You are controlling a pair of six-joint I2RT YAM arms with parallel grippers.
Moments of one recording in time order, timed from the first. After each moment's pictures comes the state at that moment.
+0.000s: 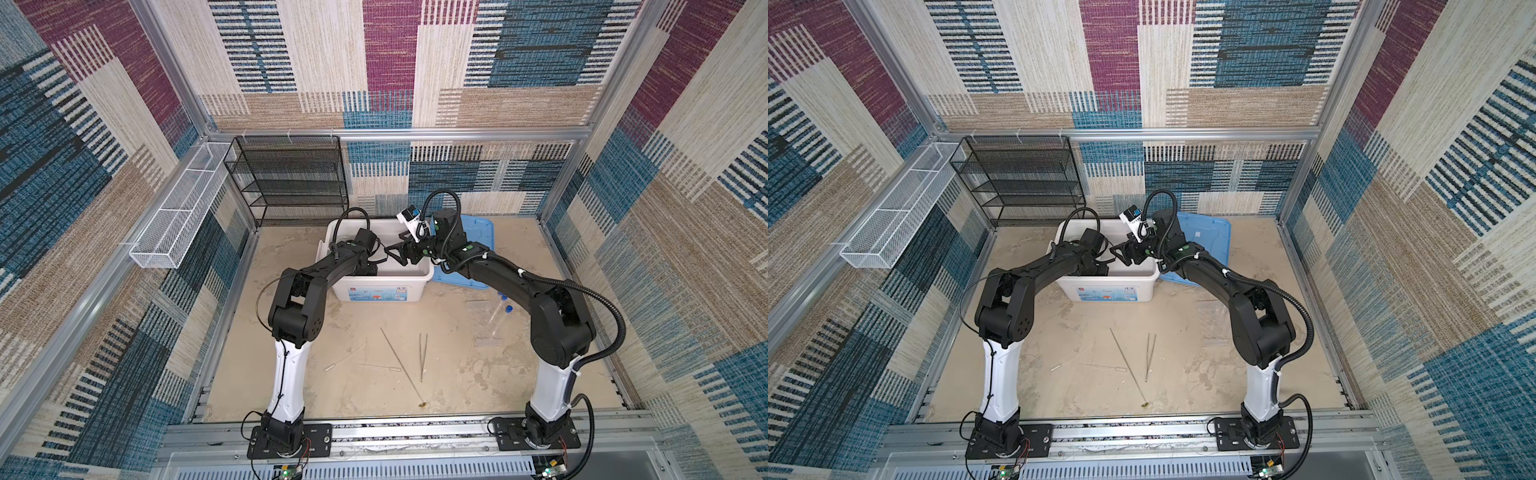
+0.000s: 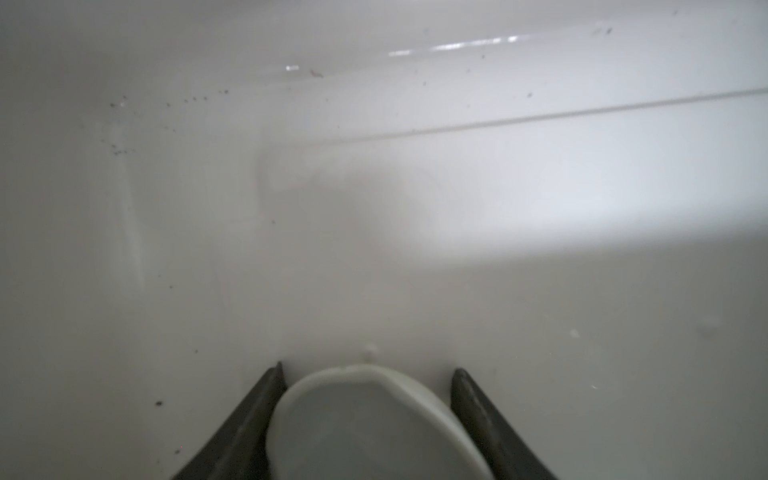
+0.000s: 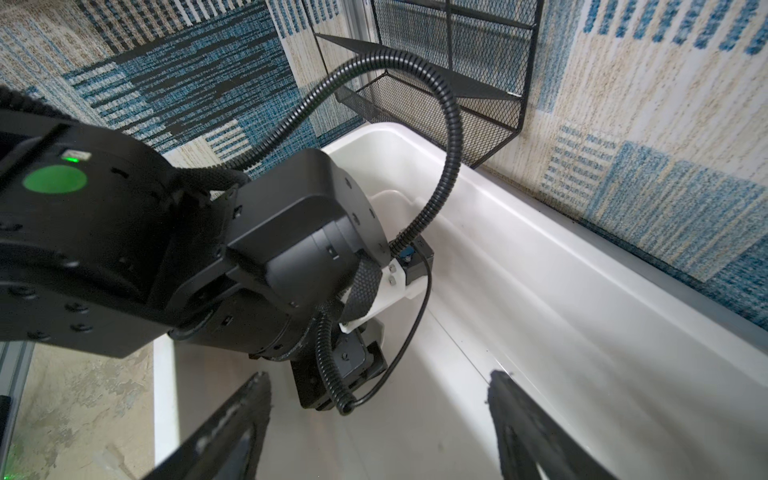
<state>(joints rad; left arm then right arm) -0.38 2.19 1.67 -0.70 -0.10 -0.22 0.50 1.89 1.50 -0.04 -0.50 -0.04</state>
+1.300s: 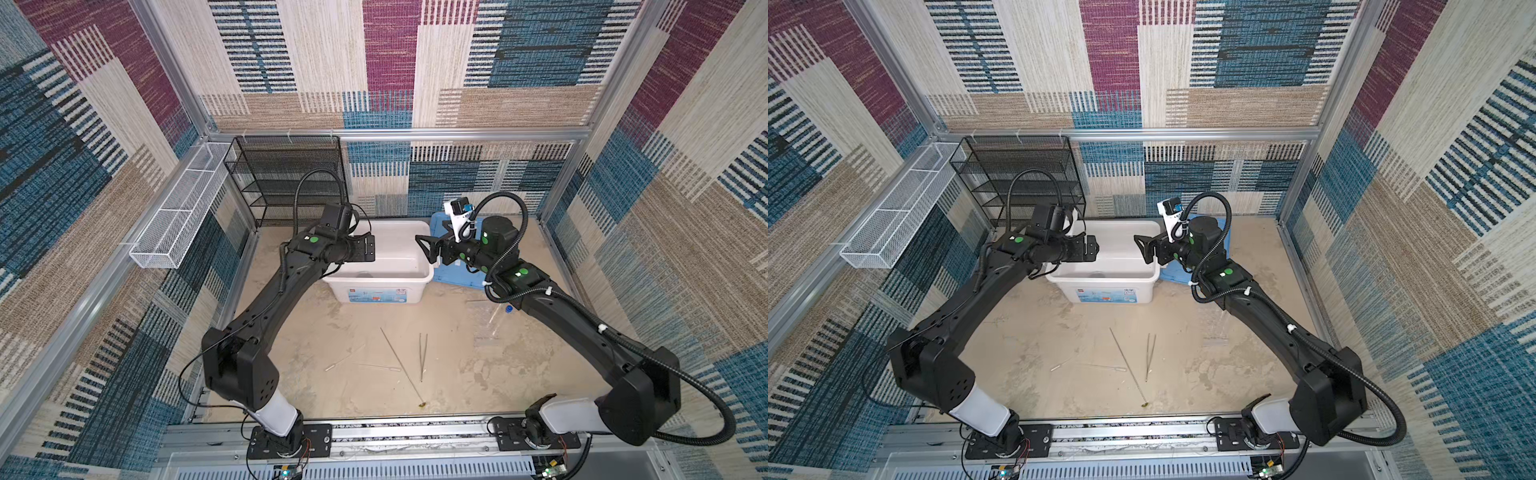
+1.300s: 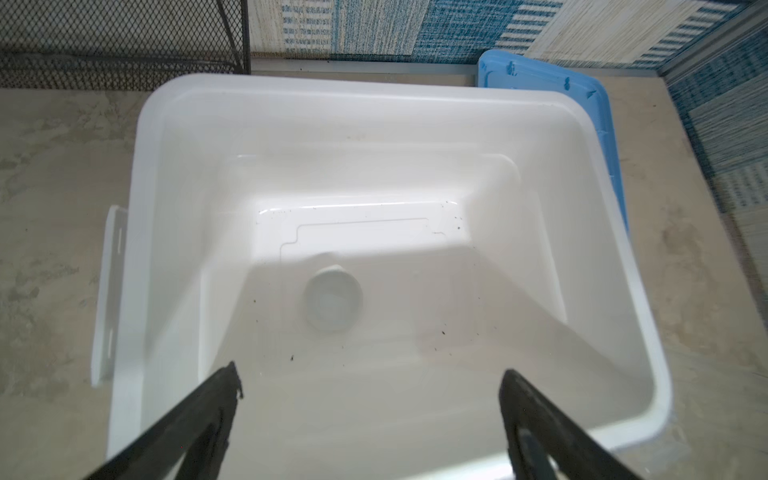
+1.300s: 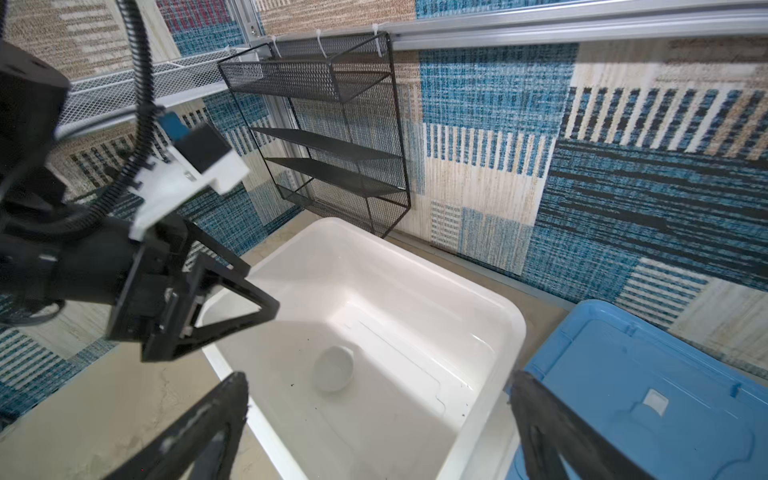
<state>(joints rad) -0.39 1.57 1.55 -0.77 -0.02 -0.31 0.49 1.34 1.17 -0.04 -0.22 0.08</state>
